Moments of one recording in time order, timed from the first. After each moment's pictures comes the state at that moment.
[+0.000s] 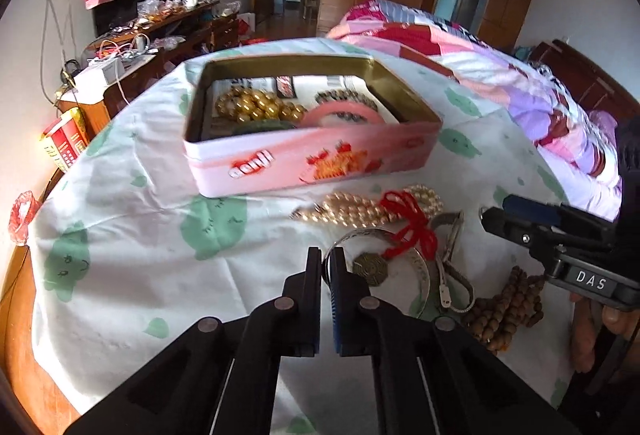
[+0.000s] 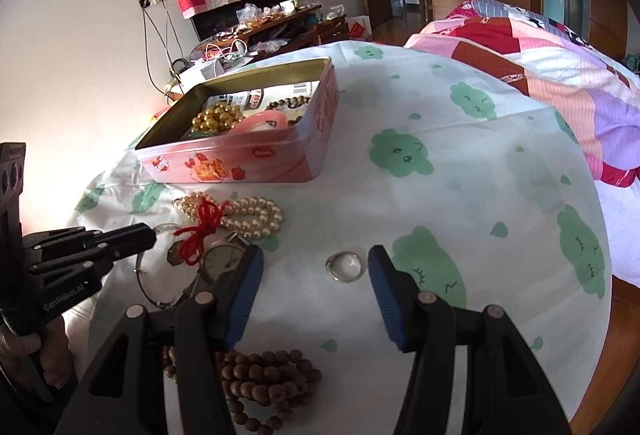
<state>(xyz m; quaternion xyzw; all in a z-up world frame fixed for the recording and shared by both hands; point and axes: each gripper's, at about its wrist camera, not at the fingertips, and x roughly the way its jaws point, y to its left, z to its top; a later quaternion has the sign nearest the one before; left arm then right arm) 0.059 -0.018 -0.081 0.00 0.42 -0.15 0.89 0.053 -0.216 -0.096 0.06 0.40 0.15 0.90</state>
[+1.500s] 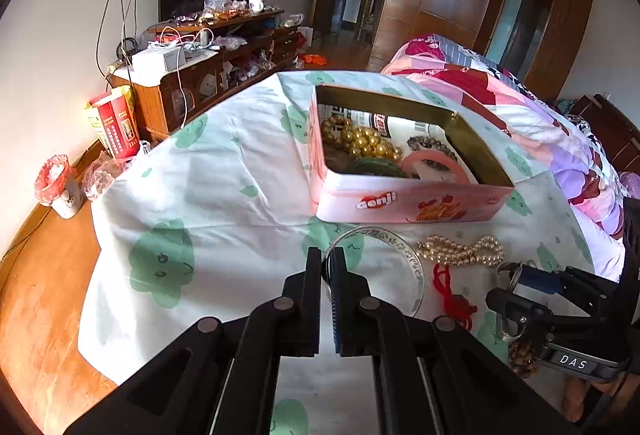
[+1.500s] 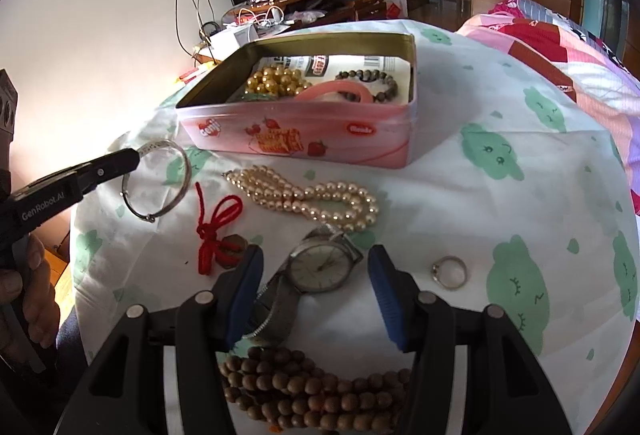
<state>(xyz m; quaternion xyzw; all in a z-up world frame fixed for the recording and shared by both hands) 0.068 0.046 -0.071 -0.06 0.40 -0.07 0.91 0.057 -0.158 -0.100 0.01 0.44 0.20 0.88</state>
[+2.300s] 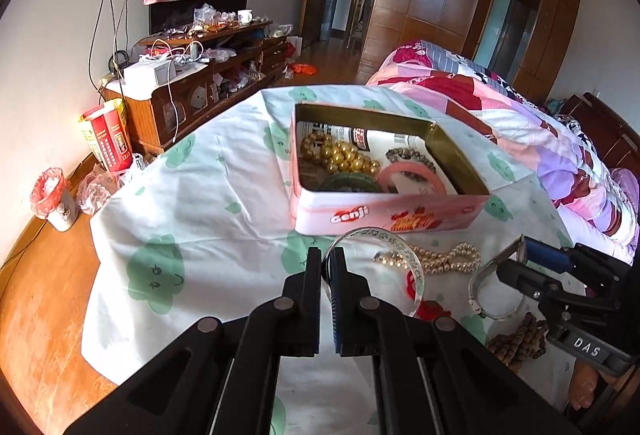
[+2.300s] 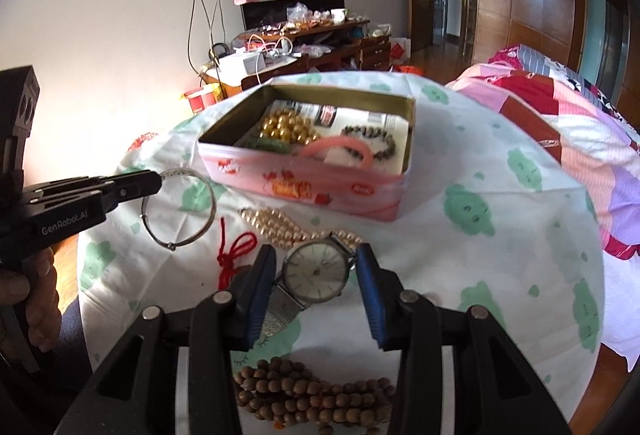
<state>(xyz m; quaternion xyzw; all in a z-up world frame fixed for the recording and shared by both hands) 0.060 0.038 -0.050 -0.05 0.38 -0.09 0.92 0.044 -0.155 -0.064 -0.03 0.37 0.19 0.91</state>
